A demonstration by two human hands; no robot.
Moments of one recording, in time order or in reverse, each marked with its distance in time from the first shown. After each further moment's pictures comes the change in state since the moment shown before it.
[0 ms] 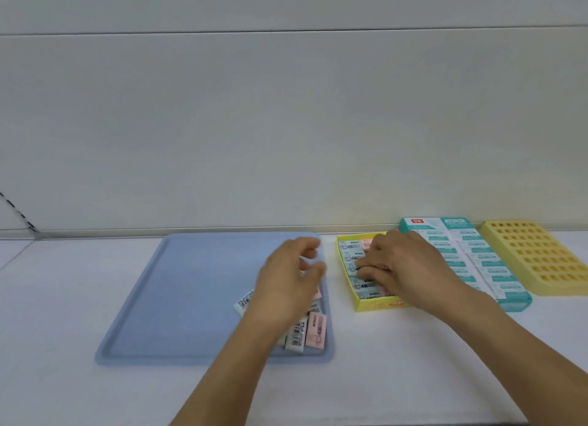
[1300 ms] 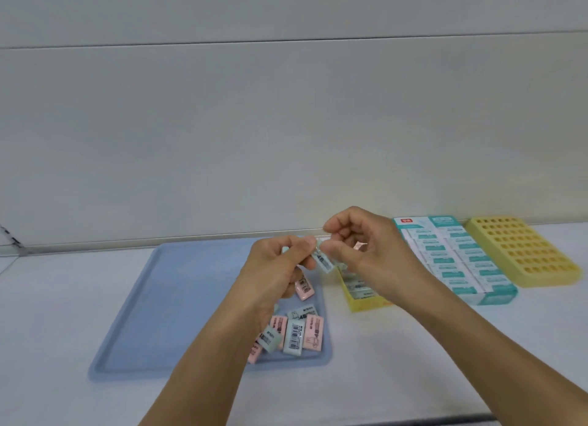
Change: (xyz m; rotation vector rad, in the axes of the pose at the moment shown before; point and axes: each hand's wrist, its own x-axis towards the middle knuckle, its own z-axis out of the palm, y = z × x) left_hand 0.009 0.010 -0.021 -0.675 -0.139 -0.223; right_hand 0.011 -0.057 -0.030 1.026 0.243 0.277
